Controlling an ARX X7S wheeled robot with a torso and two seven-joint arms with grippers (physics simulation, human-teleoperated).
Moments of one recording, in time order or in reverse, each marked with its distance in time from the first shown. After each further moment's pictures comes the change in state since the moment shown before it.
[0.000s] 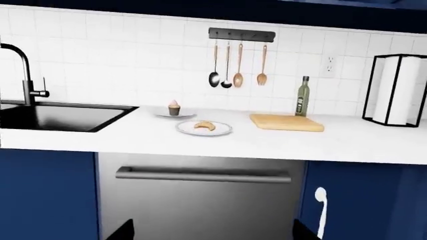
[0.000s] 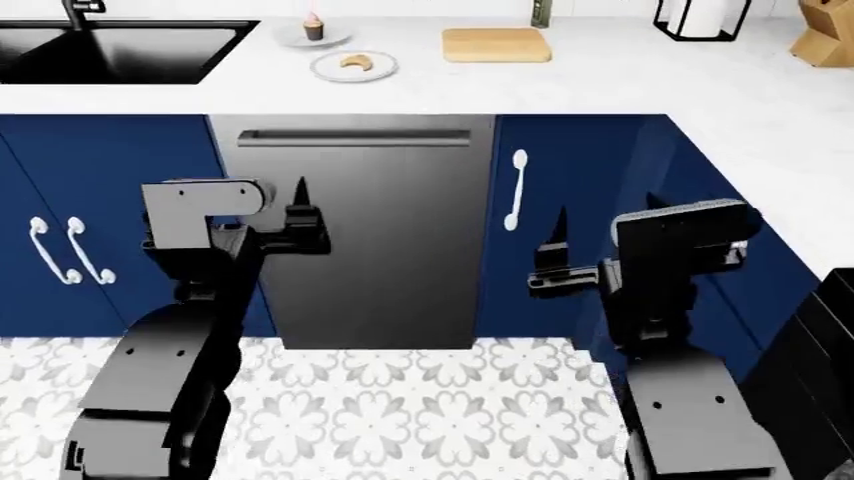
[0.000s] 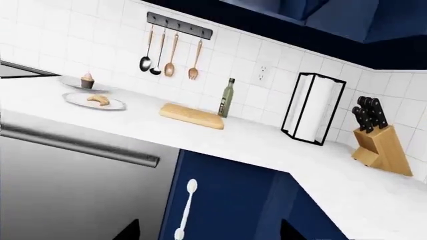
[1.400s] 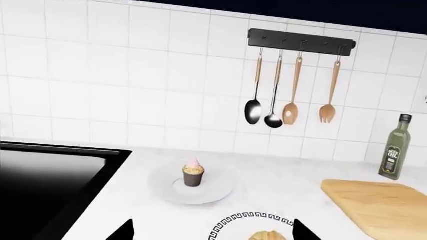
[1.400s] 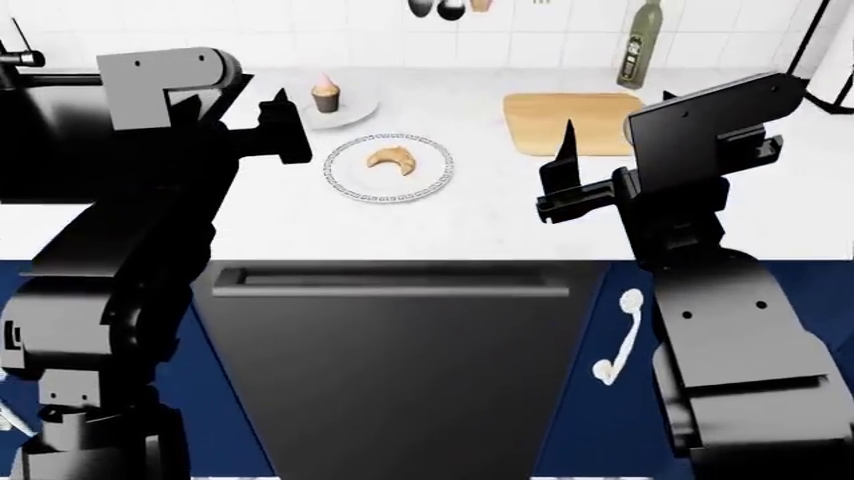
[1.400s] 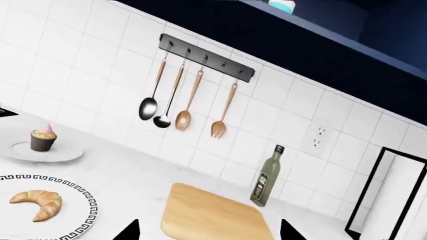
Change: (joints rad) left arm -0.351 -0.046 -0.009 -0.139 -0.099 -0.222 -0.020; right arm 0.297 0.080 -0.087 -0.032 0.007 0.210 -0.070
